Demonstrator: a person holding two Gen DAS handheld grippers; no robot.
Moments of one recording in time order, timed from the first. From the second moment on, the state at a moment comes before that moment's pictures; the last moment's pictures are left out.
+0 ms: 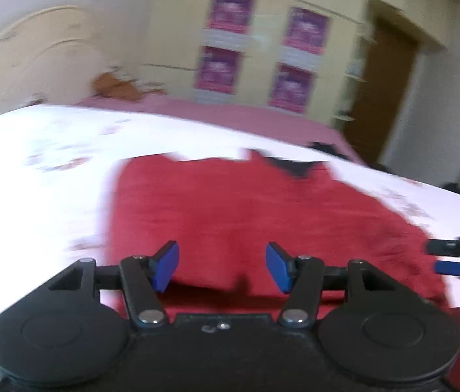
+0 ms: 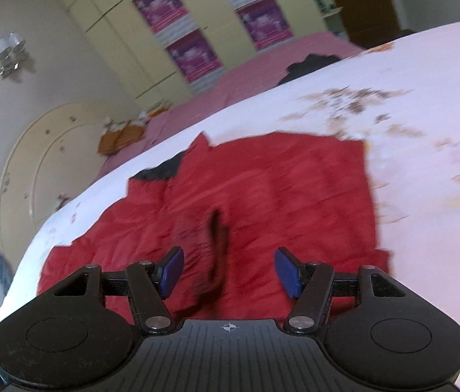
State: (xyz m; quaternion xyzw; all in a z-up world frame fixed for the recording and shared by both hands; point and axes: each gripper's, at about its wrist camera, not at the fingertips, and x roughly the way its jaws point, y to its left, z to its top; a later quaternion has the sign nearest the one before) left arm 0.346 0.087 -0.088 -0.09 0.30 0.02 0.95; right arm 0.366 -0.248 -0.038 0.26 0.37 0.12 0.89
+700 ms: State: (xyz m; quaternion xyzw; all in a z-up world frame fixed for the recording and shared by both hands) left arm 0.366 0.129 -0.130 -0.06 0.37 0.05 0.93; right arm 0.376 -0.225 0.005 0.15 0.29 0.12 0.94
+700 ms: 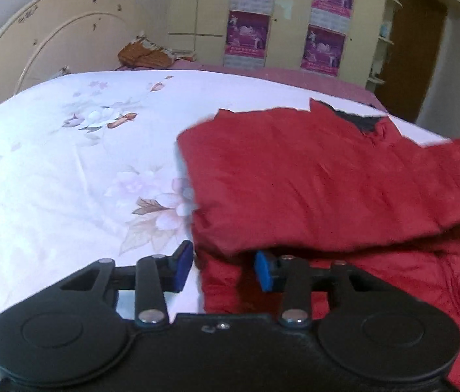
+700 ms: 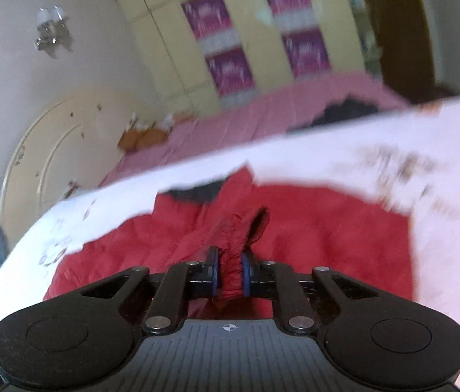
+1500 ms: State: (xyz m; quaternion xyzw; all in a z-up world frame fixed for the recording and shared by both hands) left arm 0.359 0.166 -0.116 -0.11 0.37 0.06 0.92; right arm 0.380 -0.241 -0.057 0.15 0.39 0.08 0.91
